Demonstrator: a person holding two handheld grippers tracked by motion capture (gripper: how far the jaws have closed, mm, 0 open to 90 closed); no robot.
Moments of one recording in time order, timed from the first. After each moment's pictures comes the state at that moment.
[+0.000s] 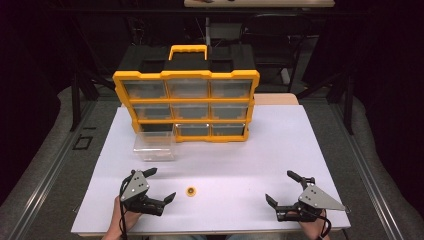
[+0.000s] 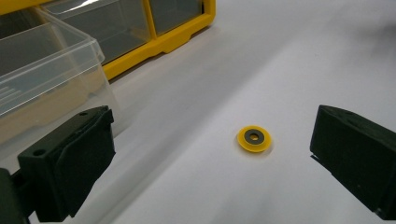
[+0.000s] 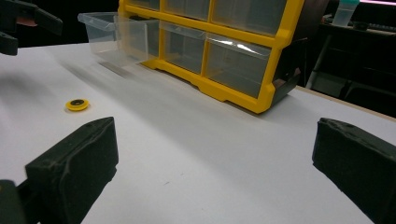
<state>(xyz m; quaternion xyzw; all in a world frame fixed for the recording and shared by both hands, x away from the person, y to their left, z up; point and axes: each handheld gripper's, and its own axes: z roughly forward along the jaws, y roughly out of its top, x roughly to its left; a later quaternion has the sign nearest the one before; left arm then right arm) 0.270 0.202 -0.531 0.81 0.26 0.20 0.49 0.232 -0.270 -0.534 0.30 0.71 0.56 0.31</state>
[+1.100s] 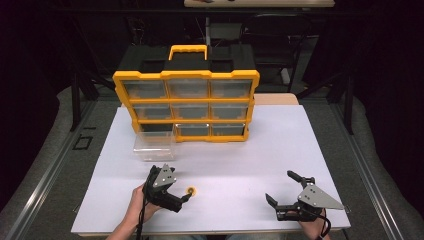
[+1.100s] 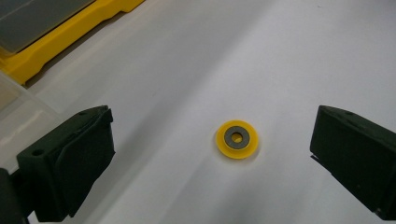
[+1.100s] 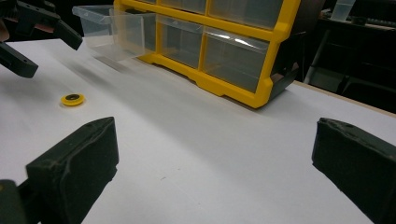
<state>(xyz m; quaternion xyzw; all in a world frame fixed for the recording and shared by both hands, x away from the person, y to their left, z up) 0.294 0.150 -0.529 0.87 0.26 0.15 0.38 0.234 -0.271 -0.535 0.30 0.72 0.55 0.31</state>
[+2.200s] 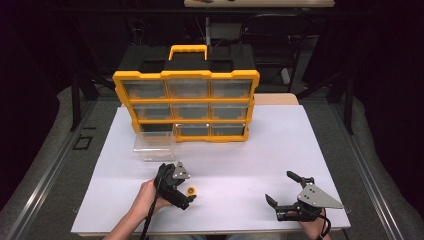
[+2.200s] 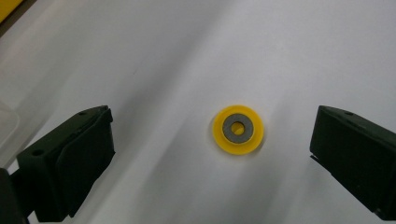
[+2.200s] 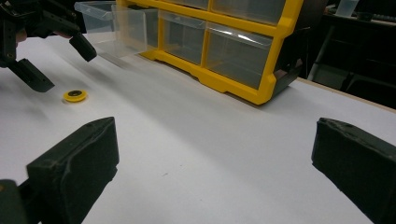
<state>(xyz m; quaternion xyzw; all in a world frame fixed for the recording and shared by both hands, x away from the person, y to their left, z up) 0.312 0.121 -0.532 0.92 0.25 0.11 0.27 0.234 -0.271 -0.536 0.30 0.72 0.54 0.30</state>
